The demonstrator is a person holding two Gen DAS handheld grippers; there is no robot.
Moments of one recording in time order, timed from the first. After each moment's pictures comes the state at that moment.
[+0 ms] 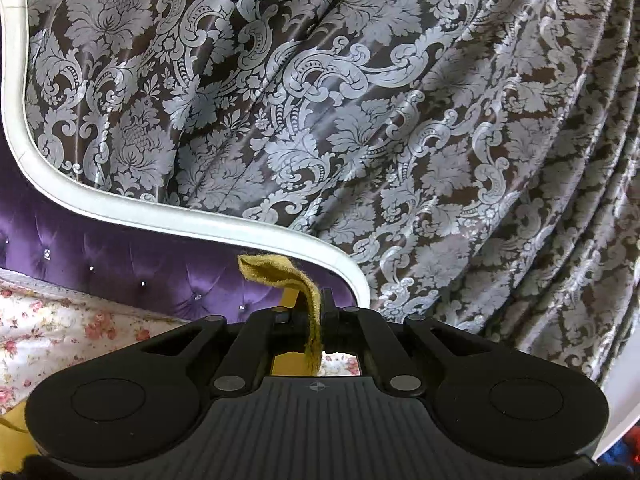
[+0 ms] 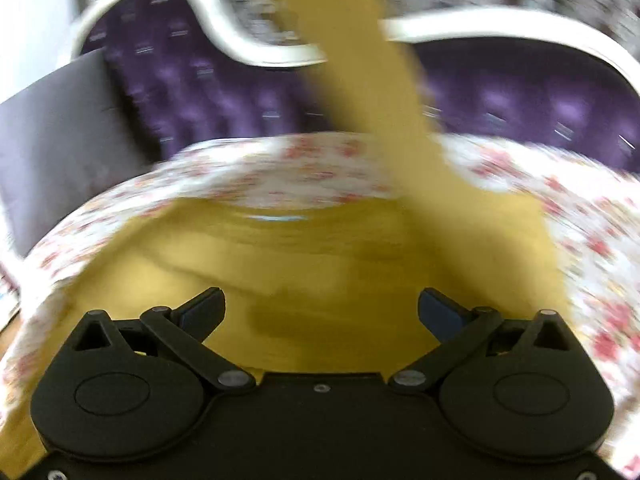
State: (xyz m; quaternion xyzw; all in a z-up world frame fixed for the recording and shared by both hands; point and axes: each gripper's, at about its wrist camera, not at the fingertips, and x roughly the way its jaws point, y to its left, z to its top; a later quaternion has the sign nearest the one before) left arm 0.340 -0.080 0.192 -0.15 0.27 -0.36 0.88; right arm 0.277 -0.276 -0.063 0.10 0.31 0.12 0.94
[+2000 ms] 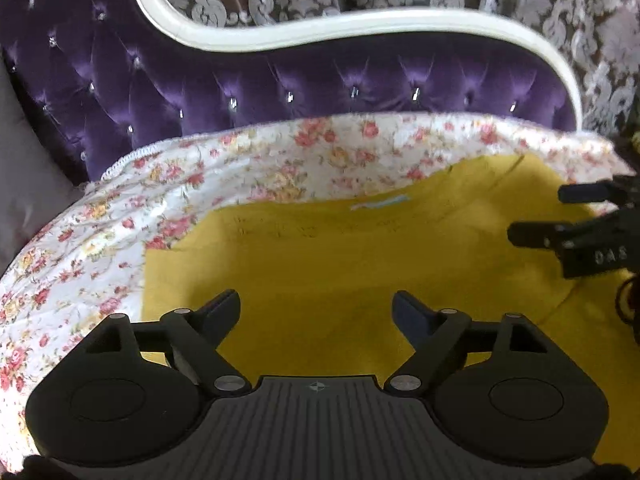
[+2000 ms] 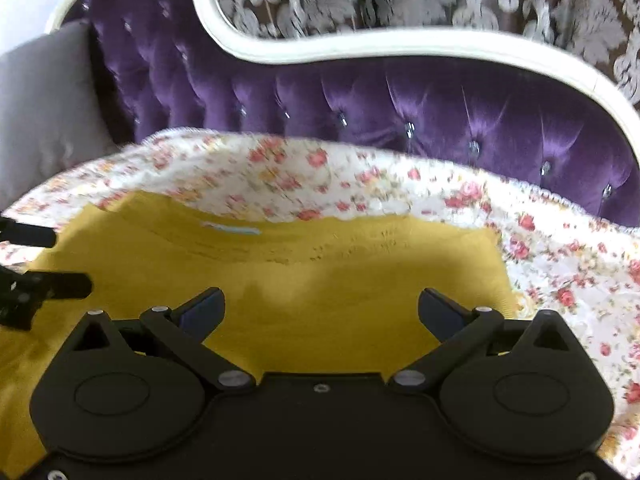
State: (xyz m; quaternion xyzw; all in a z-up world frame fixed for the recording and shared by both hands) left arm 0.303 -0.029 -0.054 0.10 0.35 -0.11 0.93; right arm 0.304 -0.261 -0.063 0.02 0.32 0.10 0.94
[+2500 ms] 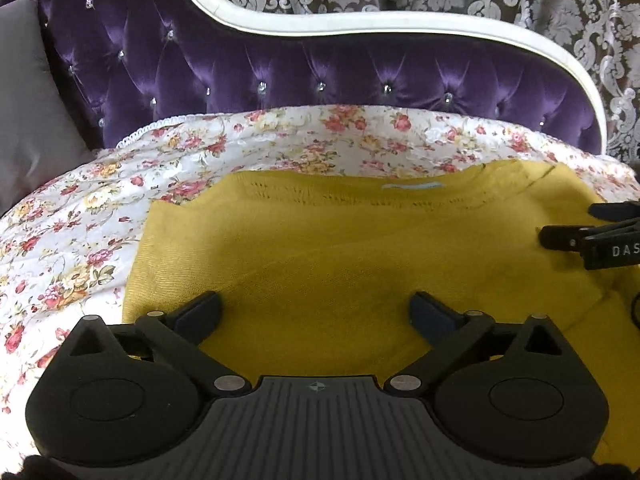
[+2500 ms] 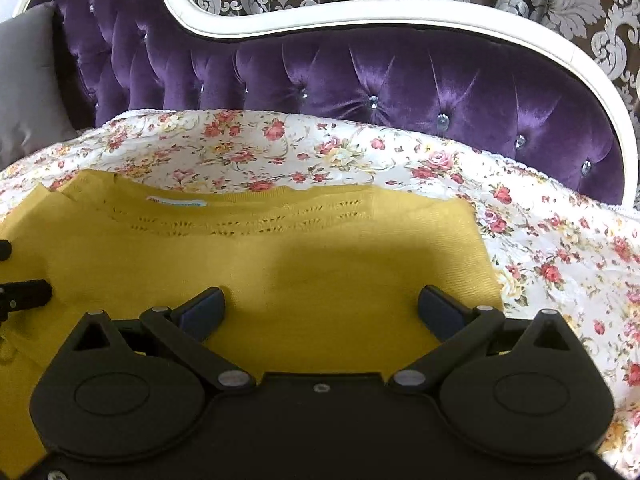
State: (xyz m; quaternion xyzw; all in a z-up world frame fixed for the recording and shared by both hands) left arm 0.296 -0.008 -0.085 0.04 0.32 -0.09 0.94; right arm 0.308 -0.273 -0.081 0.01 0.33 0.05 0.94
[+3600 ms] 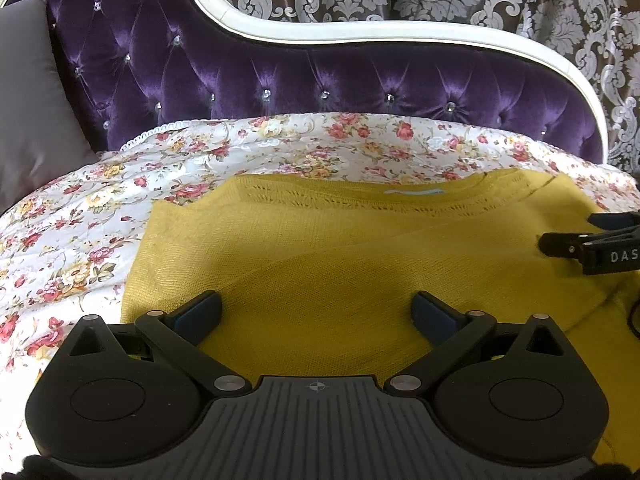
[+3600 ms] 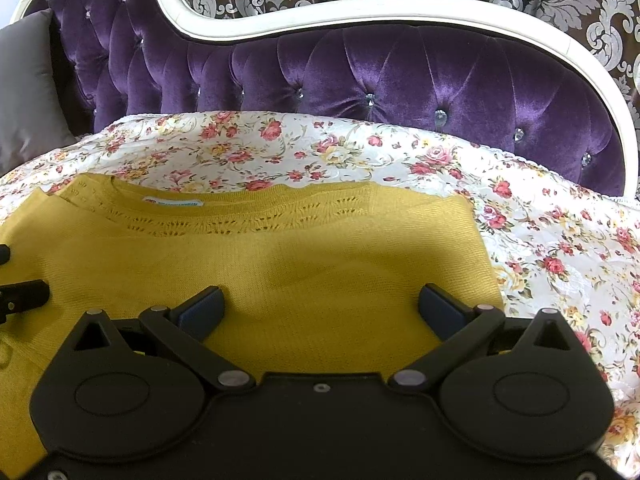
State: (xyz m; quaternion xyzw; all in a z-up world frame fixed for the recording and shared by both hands) left arm 0.299 -0.005 -0.084 0.03 0.31 -0.09 0.95; right arm 0.310 -0.273 -0.087 0.02 0.32 0.05 0.95
